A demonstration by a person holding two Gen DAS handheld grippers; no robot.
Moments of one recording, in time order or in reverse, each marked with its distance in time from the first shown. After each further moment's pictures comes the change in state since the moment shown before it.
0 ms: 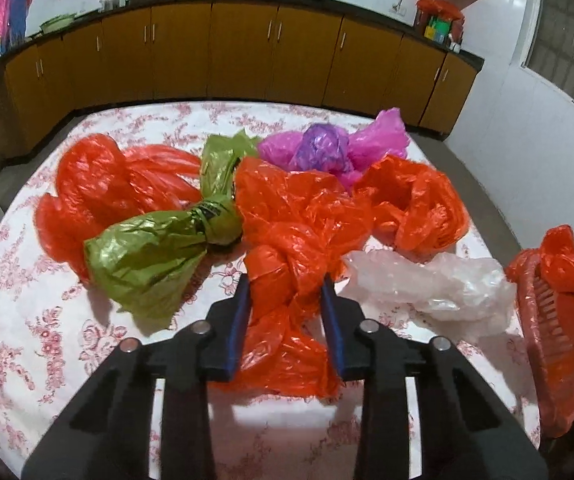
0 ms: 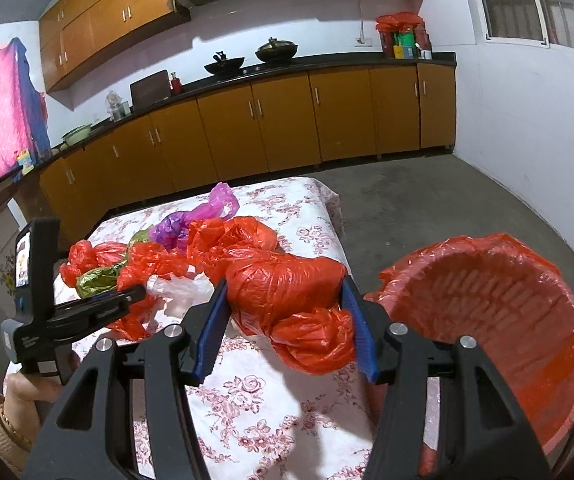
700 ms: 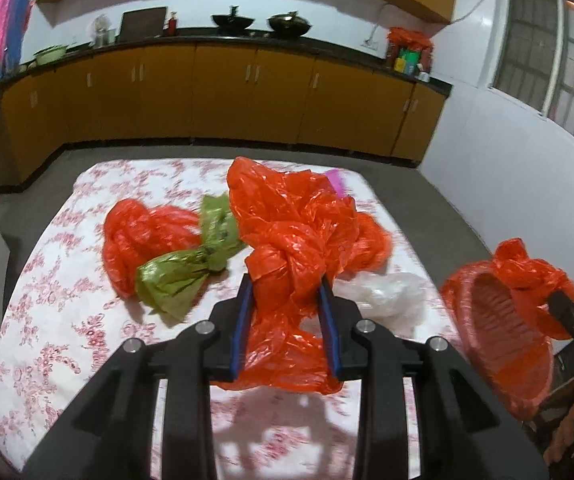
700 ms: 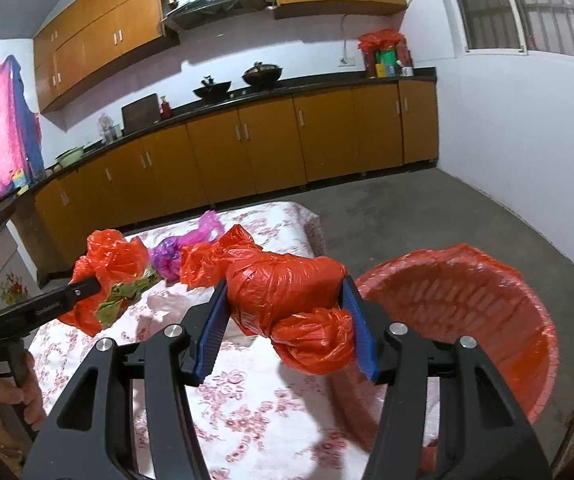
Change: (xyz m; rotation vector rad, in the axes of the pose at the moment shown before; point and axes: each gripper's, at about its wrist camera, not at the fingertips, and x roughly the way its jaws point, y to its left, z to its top) left arm -0.098 -0.024 0.002 0.044 -0.125 -0.080; right arm -0.052 -0.023 0.003 0.031 -0.082 -0.043
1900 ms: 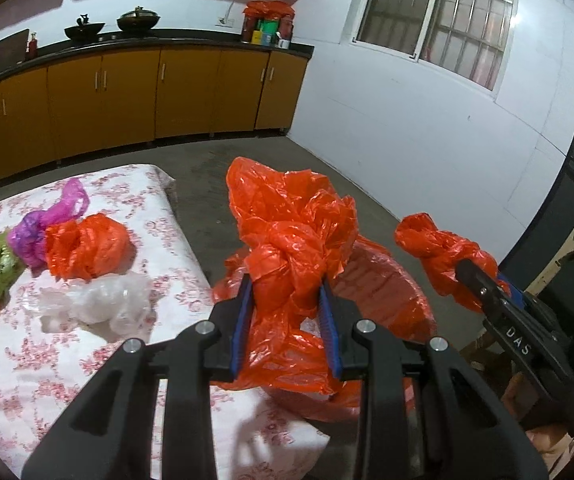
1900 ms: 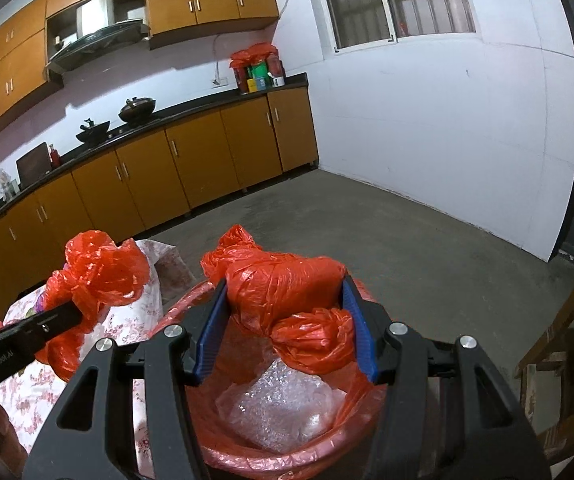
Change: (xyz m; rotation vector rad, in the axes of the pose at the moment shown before) left arm 0.015 -0.216 -0.021 0.237 0.078 -0.380; right arm -0.054 -0.132 -0.005 0.206 -0.067 -0.364
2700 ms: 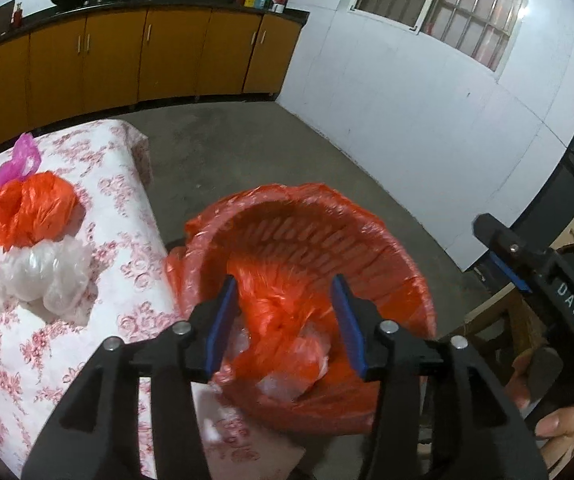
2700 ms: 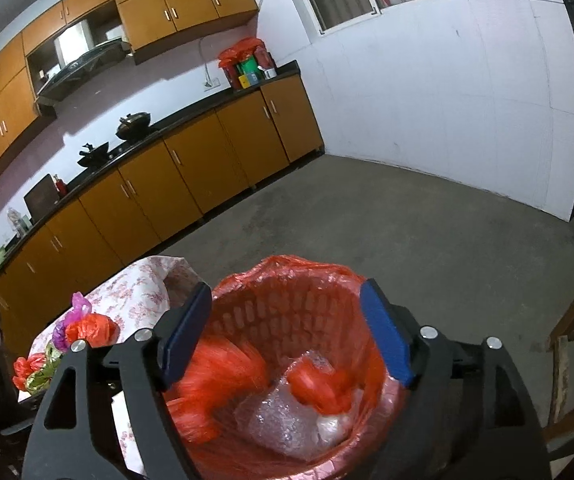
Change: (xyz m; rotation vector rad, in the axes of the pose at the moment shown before) left arm 0.060 -0.004 -0.014 -0.041 0.126 -0.043; right arm 0.018 -0.036 0.003 0.141 0.044 0.064
